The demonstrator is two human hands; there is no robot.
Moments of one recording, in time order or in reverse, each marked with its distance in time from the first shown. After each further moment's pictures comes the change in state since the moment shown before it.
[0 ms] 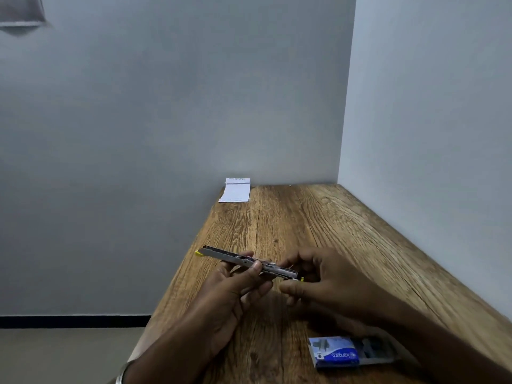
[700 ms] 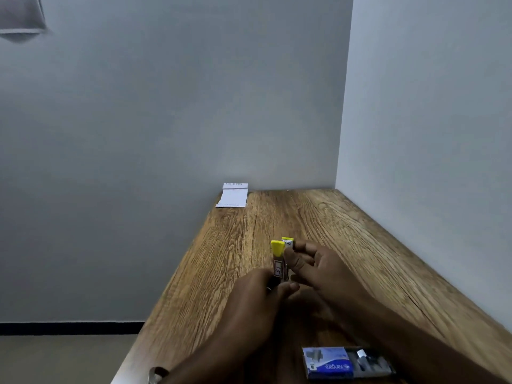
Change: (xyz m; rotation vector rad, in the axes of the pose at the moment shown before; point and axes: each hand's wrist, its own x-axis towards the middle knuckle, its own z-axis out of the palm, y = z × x) left_hand 0.011 -0.024 0.031 1.173 0.004 0.412; right_hand 0.015 0.002 0.011 0.464 0.279 0.129
